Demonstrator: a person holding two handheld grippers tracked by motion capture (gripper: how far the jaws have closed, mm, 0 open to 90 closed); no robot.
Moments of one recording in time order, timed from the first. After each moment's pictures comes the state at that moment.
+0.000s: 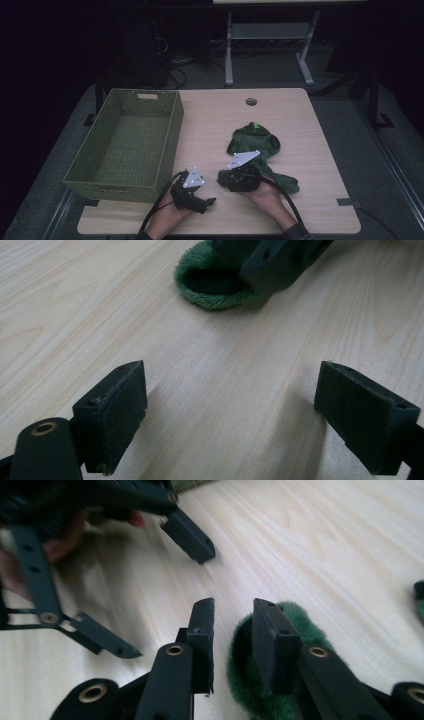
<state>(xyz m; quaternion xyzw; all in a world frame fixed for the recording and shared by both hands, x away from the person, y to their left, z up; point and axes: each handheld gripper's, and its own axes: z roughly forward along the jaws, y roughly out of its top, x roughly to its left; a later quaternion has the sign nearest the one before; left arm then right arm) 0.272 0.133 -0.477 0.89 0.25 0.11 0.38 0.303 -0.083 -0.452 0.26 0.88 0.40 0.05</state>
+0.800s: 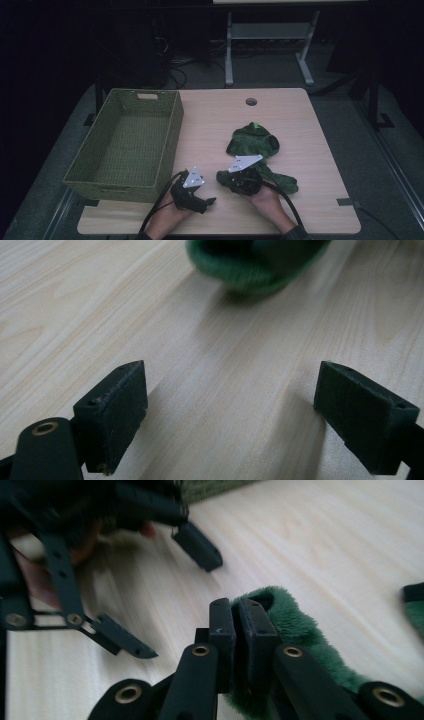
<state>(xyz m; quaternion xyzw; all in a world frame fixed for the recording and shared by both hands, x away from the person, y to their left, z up) 0.272 0.133 -0.478 0.89 0.25 0.10 0.38 0.290 -0.089 -0.443 0.26 0.87 0.43 0.06</state>
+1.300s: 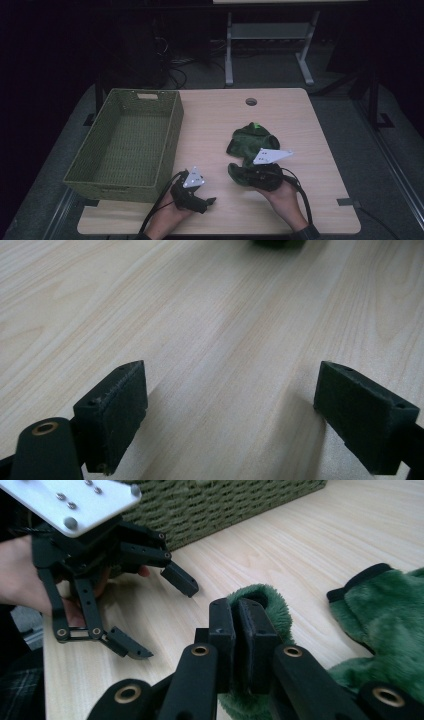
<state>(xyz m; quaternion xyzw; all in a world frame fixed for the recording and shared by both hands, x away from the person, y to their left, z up) 0.271 0.132 -0.478 0.88 0.25 0.10 0.38 0.286 -0.141 -0.421 0.29 0.82 0.49 0.07</state>
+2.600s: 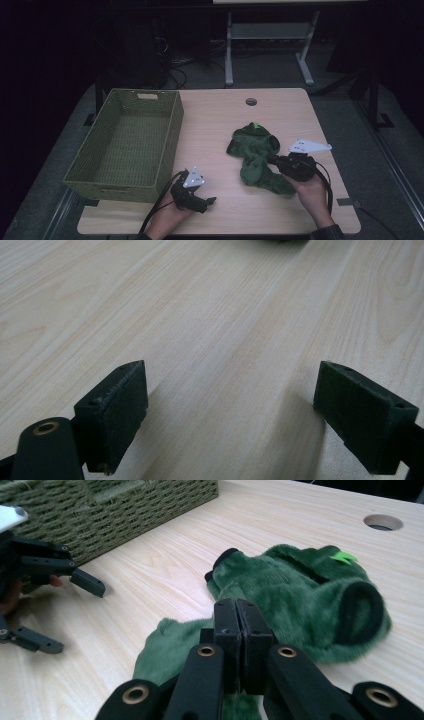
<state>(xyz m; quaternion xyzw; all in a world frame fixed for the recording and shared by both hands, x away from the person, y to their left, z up) 0.272 0.132 -0.478 0.88 0.25 0.11 0.38 0.300 -0.213 -0.412 0.38 0.78 0.47 0.14</state>
